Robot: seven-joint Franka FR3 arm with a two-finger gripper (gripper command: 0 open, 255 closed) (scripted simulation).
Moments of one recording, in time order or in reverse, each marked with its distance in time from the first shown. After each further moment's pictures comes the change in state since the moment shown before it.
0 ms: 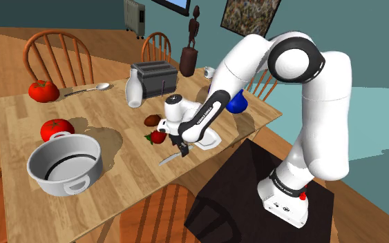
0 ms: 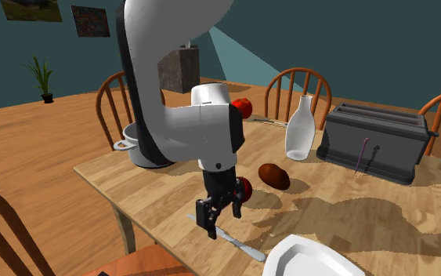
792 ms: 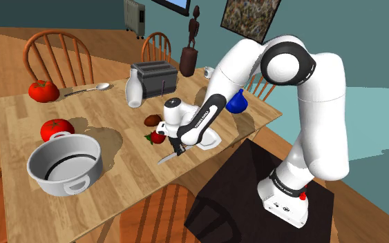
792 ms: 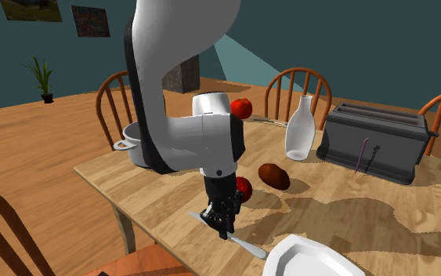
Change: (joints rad) arm 0.006 0.057 -0.010 0.028 -0.010 0.043 0.014
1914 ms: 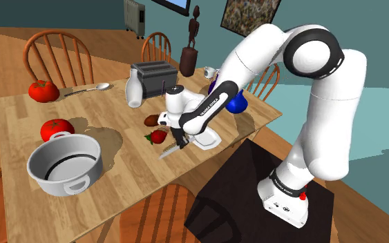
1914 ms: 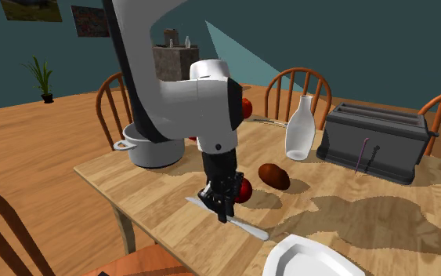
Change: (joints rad) arm -0.016 -0.170 0.025 -0.056 0.031 -0.126 -0.040
